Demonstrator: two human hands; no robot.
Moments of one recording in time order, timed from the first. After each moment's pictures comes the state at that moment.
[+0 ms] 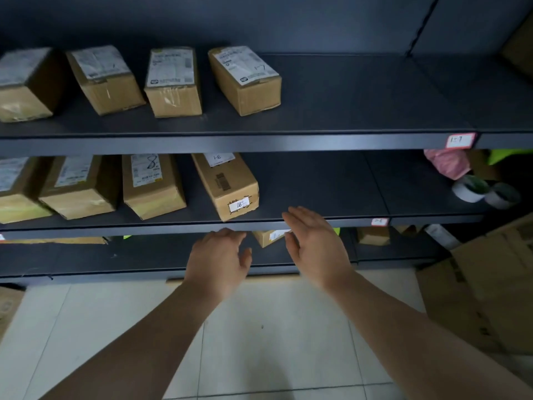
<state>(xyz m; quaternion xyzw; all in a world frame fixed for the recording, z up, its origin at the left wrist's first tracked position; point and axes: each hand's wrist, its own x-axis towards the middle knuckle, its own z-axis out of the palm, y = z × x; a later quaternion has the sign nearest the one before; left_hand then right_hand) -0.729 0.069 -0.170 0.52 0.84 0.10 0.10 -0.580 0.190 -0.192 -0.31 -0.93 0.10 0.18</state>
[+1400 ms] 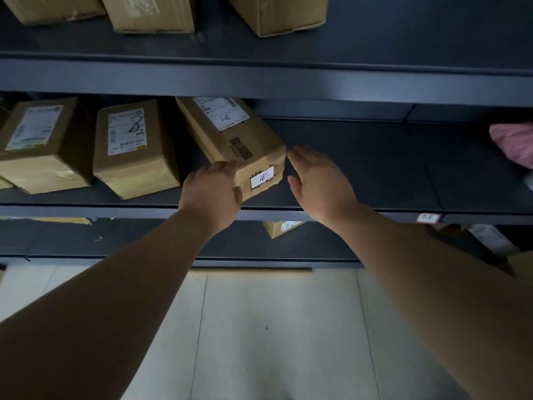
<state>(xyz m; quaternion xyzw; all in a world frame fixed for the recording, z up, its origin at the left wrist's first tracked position) -0.824 0.162 -0.256 0.51 0.86 0.09 0.04 -0.671 0.290 -0.252 -0.29 -0.95 0.07 0.09</state>
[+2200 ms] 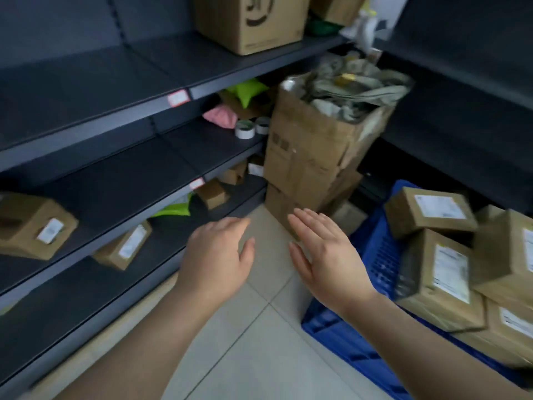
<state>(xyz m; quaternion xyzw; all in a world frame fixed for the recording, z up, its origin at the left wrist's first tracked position) -0.435 0.044 -0.094 0.81 0.53 0.21 0.11 -0.247 0.000 -0.095 -0.63 -0.75 0.03 0.20</state>
